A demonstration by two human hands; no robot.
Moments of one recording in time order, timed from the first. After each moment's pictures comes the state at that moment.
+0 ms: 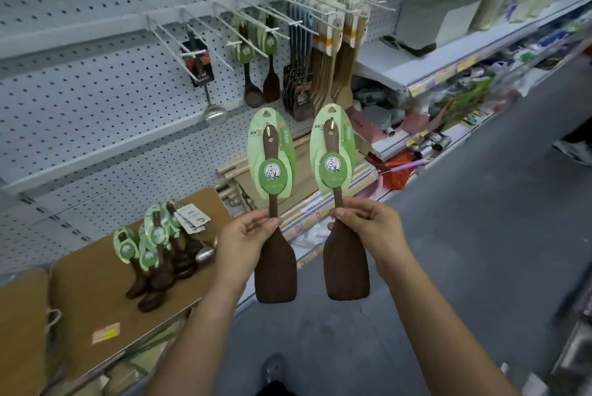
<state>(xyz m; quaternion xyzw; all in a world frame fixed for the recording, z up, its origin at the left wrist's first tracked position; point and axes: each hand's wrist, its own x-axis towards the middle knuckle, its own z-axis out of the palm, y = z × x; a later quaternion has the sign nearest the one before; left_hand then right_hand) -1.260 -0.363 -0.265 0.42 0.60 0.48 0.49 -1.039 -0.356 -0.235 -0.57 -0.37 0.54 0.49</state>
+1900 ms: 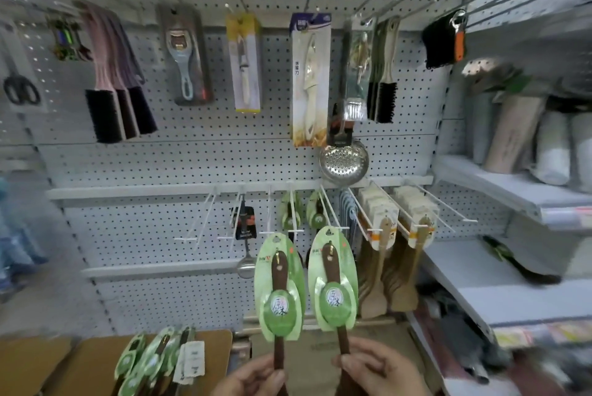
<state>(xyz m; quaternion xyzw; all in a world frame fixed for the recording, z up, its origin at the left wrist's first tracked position) -1.072 -0.208 -0.172 0.29 0.61 0.60 0.43 -0.901 -0.098 -0.158 -0.36 -0.56 0.65 0.38</state>
